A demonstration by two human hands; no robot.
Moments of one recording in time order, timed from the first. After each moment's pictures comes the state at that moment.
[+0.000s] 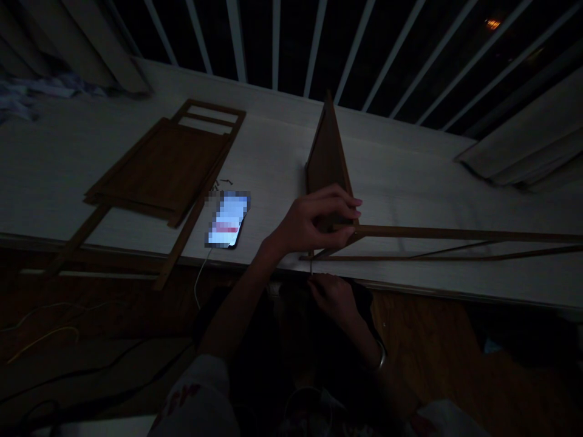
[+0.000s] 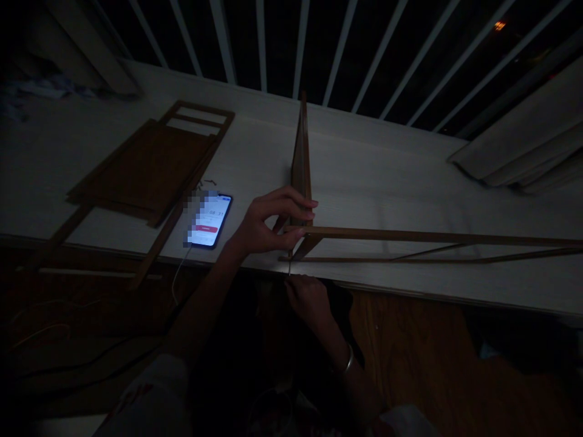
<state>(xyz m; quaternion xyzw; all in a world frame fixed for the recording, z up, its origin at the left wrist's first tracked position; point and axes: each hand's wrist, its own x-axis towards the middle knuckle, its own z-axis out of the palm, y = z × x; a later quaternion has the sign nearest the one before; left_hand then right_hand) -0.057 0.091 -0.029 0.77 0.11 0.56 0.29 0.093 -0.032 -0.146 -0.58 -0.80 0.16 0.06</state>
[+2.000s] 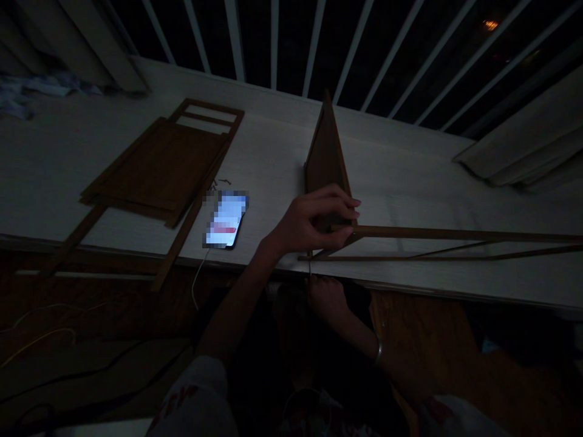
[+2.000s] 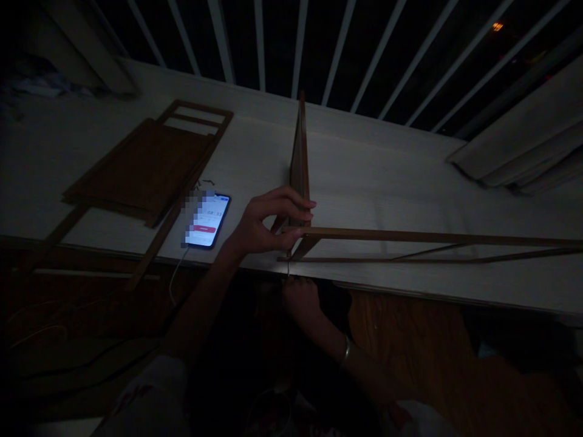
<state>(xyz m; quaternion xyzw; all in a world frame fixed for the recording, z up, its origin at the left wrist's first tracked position) -0.056 0.092 -0.029 0.77 0.11 0.56 0.30 0.069 -0.027 -0.142 -0.58 -0.80 0.08 -0.12</state>
